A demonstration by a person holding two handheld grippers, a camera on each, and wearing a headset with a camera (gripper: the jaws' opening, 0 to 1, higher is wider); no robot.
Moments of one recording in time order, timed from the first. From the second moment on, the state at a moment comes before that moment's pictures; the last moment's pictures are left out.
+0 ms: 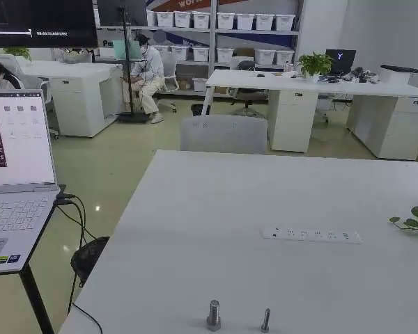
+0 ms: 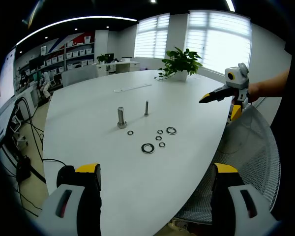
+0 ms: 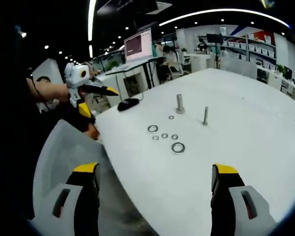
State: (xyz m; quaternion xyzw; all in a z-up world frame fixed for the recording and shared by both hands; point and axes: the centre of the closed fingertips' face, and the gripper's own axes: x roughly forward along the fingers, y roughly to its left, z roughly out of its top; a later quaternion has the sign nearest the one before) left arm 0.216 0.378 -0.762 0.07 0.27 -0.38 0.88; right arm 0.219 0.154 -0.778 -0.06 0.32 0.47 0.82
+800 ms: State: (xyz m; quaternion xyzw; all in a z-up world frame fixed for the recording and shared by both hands) left arm 0.212 0.372 -0.775 0.08 0.29 -0.40 0.86; right arm 0.231 0.175 -0.781 -0.08 0.35 0.49 0.80
